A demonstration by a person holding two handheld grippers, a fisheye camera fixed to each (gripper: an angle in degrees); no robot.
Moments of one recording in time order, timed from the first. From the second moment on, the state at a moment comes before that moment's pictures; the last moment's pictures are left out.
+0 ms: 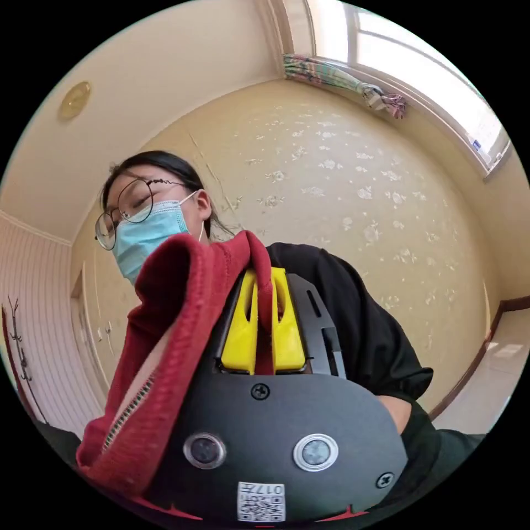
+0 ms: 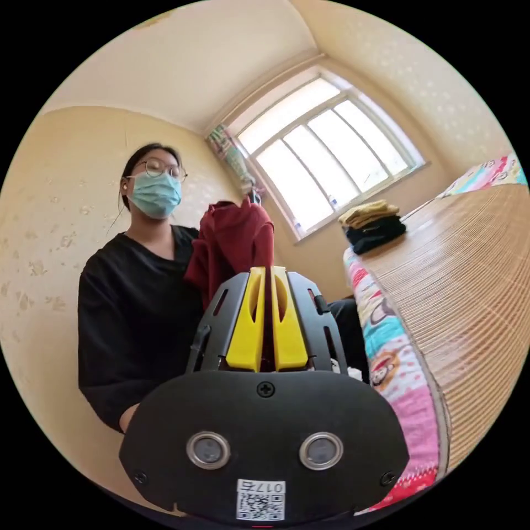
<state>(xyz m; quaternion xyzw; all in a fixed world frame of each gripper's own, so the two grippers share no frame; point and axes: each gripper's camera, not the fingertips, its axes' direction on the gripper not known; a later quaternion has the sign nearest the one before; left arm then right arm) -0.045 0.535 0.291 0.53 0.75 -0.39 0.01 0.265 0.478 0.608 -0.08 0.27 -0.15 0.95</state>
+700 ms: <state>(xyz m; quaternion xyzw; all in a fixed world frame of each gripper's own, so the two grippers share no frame) -0.003 0.475 0.715 -0.29 0.56 -0.46 0.63 0.153 0.203 0.760 0.19 0.71 -0.18 0.65</state>
